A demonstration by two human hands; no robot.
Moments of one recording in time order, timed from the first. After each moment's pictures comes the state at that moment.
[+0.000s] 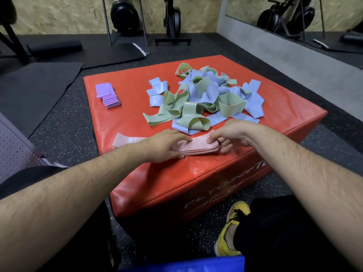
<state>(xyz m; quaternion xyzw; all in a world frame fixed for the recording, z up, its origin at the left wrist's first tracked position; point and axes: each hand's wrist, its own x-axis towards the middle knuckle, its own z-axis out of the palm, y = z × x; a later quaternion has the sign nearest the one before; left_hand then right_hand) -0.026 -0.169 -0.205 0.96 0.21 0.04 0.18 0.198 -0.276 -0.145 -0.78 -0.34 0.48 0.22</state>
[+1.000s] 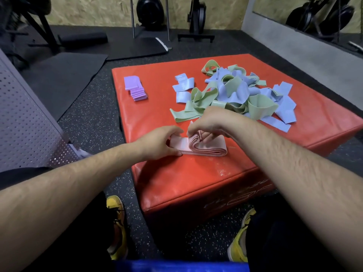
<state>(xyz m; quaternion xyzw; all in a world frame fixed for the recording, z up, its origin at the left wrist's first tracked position) -0.104 -0.161 -0.198 0.91 0.33 0.12 0.23 0.072 -0.225 -0.108 -0.75 -0.49 0.40 0.19</state>
